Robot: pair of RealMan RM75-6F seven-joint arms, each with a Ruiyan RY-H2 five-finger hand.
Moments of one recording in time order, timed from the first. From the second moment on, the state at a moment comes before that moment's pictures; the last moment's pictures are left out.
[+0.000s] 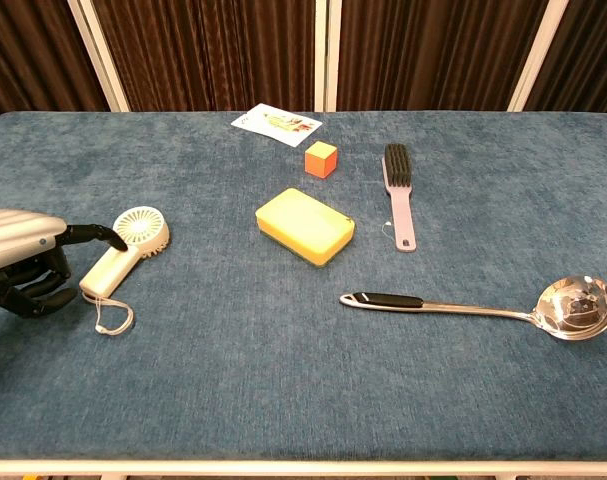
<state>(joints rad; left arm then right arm) -0.48 -1.46 0.00 -1.52 1.24 0.94 0.31 0.07 -1.05 0.09 -1.54 -1.31 1.32 0.13</state>
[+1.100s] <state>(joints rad) -0.27 -1.34 0.00 -1.52 1.43 1.38 0.10 0.07 -1.06 0.09 -1.55 -1.35 1.35 0.11</state>
